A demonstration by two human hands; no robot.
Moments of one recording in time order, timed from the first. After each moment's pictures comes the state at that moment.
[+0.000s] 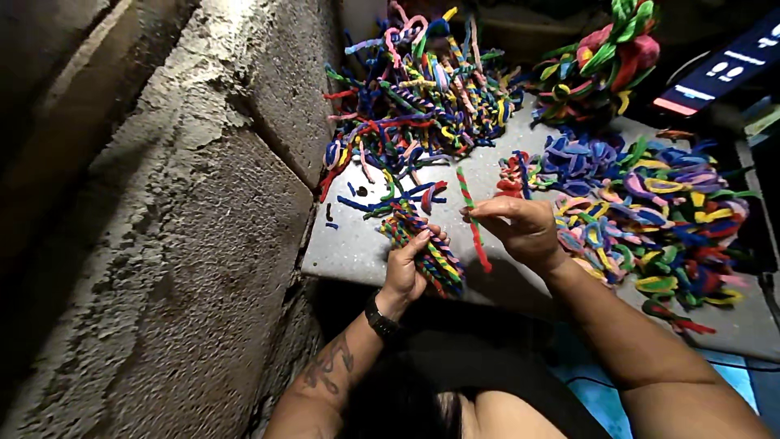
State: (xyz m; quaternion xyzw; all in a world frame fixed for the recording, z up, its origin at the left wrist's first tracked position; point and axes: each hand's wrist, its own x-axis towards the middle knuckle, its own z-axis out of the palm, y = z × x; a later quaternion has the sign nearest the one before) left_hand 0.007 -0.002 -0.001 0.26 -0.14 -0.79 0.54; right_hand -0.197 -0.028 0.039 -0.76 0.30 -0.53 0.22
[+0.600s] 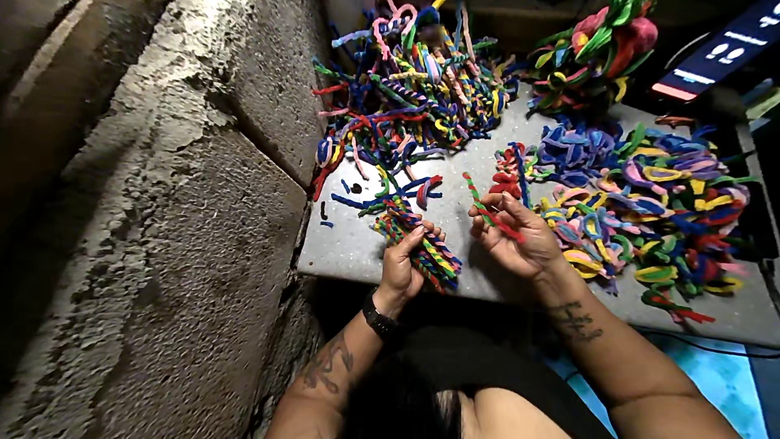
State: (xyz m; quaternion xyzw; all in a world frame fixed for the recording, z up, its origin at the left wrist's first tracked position) left_hand 0.007 -0.002 -0.005 0.24 -0.14 -0.79 0.55; right_hand -0.191 0.001 0.040 -0.23 0.33 -0.57 0.72
